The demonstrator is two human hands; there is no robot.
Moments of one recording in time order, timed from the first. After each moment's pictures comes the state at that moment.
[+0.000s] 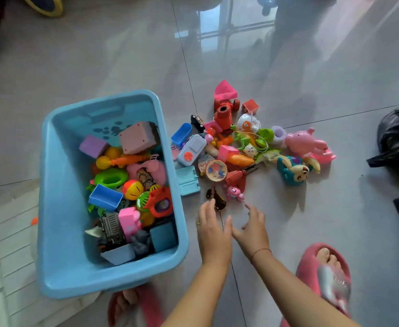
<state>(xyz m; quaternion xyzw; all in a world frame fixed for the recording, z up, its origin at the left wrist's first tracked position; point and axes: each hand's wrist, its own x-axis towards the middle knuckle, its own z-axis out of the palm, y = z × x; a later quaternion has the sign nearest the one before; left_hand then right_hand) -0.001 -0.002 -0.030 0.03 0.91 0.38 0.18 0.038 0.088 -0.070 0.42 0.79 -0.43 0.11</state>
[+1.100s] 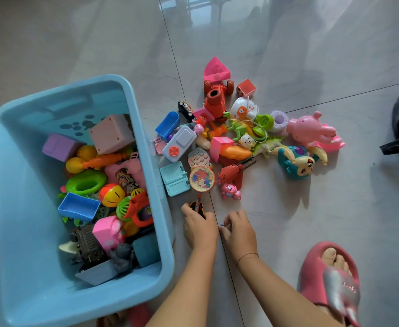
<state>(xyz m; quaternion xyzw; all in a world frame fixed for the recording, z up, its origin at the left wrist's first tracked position) -0.036 0.014 -0.094 -0.19 0.90 0.29 0.26 0.031 0.079 -0.121 0.35 0.84 -0.39 0.12</state>
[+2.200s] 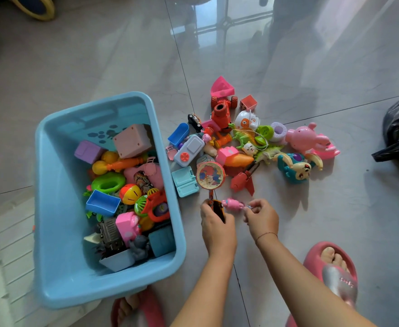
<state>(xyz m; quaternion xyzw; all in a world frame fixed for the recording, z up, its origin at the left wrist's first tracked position) -0.014 0.024 -0.031 -0.12 0.88 0.39 0.23 0.017 0.116 -0.086 0.53 0.69 -0.49 0.01</state>
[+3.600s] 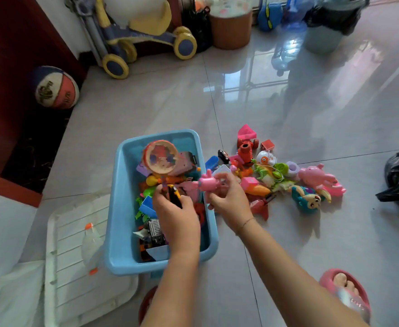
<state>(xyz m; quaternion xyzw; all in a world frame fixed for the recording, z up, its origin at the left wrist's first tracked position) -0.063 -0.082 0.137 -0.19 0.83 0.51 -0.06 -0.056 0.022 0.104 0.20 0.71 -0.68 -0.04</state>
